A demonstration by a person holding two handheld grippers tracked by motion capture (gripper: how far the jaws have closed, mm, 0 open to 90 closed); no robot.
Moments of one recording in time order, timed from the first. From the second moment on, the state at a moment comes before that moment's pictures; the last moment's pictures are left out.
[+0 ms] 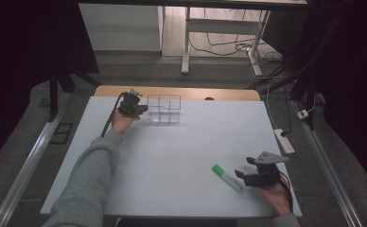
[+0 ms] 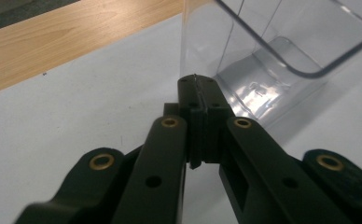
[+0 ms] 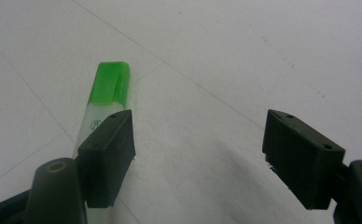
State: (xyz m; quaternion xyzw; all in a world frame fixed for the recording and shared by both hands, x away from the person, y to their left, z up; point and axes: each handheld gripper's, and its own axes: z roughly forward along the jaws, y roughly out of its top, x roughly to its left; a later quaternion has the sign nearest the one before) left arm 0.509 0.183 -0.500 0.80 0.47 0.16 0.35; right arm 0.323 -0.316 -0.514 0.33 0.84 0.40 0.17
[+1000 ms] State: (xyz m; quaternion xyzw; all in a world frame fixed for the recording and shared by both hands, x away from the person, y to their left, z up) left arm 0.515 0.157 -0.497 0.80 0.45 0.15 0.35; right arm 0.324 -0.316 -0.515 0.33 0.84 0.40 0.17
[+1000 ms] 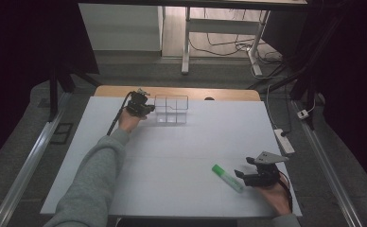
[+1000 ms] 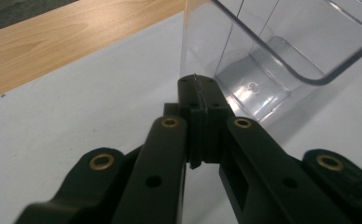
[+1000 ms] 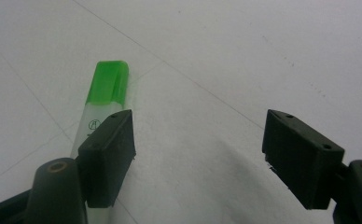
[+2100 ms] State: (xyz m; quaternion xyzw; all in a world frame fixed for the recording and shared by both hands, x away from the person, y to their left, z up) left arm 0.519 0.111 -0.495 0.81 0.43 0.14 0.36; right arm 0.324 -0.316 -0.515 0.33 0.84 0.40 0.17
